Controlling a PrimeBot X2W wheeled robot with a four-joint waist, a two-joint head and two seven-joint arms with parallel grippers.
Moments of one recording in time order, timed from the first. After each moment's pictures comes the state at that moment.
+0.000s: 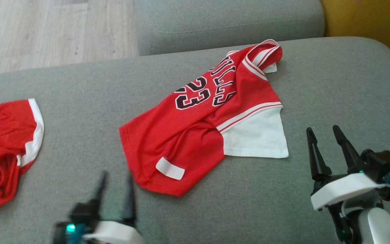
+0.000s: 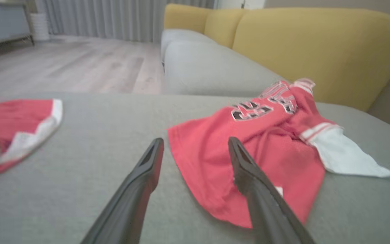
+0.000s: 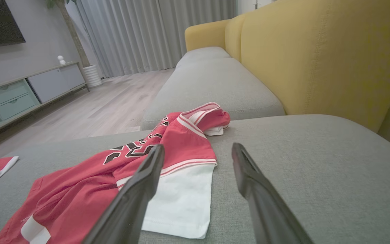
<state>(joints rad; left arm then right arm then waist) 0.00 0.24 -0.45 0.19 -0.47 0.18 -0.18 -0.01 -0.07 0.03 0.04 0.21 0.12 0.04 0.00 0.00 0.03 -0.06</state>
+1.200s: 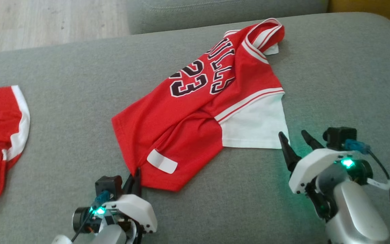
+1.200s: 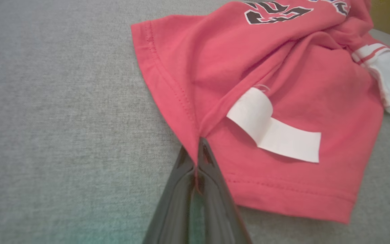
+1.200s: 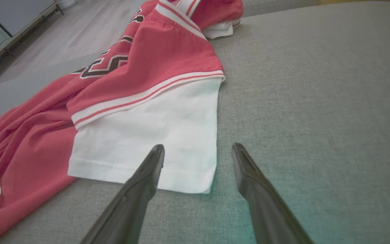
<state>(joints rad) -0.23 0.11 -0.51 0.58 -0.53 0.16 -0.05 -0.23 -0.05 0.09 0.41 0.24 0.12 0.21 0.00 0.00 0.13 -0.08</state>
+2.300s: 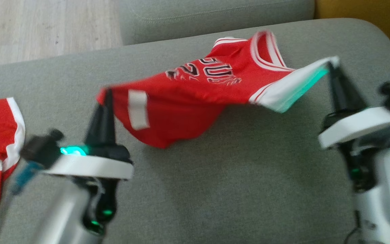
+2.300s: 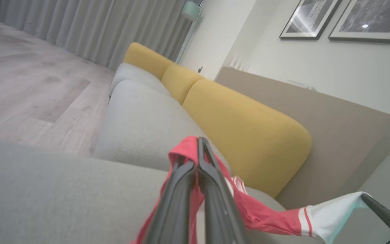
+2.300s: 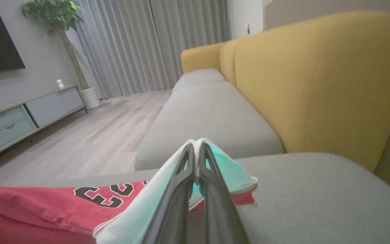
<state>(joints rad) -0.24 0.19 -0.36 0.03 -0.74 0.03 -0.12 -0.31 -0.07 0.02 0.10 0.27 0.12 0.15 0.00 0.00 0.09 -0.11</state>
